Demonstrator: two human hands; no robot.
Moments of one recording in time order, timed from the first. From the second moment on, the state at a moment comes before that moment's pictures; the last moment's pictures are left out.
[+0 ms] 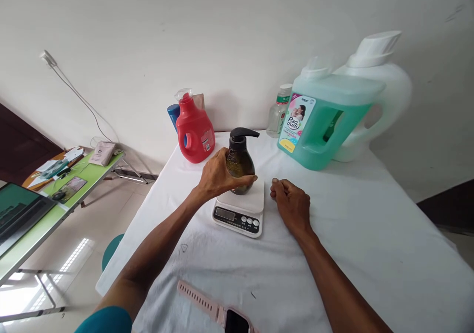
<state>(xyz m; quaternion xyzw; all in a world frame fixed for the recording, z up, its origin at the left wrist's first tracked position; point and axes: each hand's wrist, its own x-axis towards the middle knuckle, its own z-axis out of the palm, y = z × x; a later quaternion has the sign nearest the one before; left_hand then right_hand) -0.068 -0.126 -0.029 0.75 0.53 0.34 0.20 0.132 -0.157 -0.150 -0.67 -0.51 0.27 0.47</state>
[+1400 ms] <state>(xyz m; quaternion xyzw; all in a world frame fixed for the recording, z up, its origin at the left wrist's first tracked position) -0.145 -0.114 -0.142 0.52 0.57 0.55 0.32 0.131 -0.157 -0.145 -0.68 -0.51 0.27 0.45</state>
